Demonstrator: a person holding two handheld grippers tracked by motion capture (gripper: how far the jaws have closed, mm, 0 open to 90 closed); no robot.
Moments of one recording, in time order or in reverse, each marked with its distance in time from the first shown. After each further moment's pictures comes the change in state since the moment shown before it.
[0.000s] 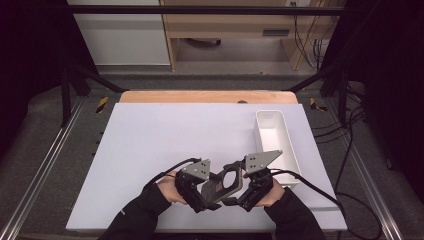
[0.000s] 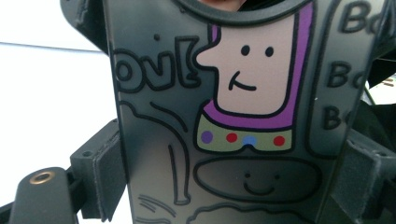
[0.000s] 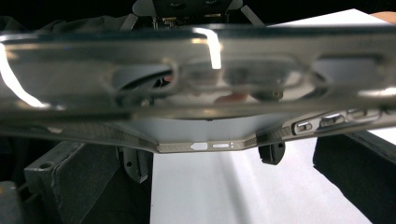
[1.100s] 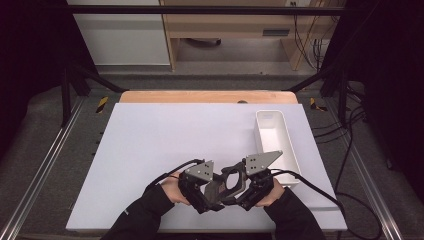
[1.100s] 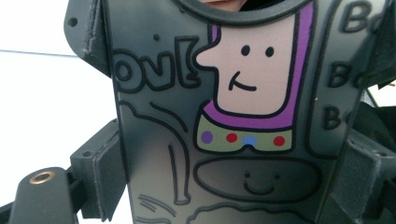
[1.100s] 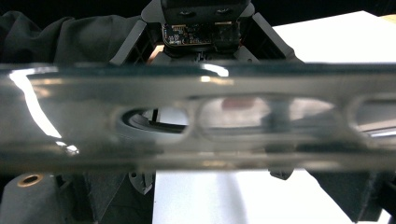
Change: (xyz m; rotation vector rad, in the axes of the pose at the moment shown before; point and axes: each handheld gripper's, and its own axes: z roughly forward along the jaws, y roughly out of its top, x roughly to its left) left arm -0.001 0.002 0.008 -0.009 0.004 0.013; right arm 0.001 0.000 -0.001 0.005 0.024 -0.023
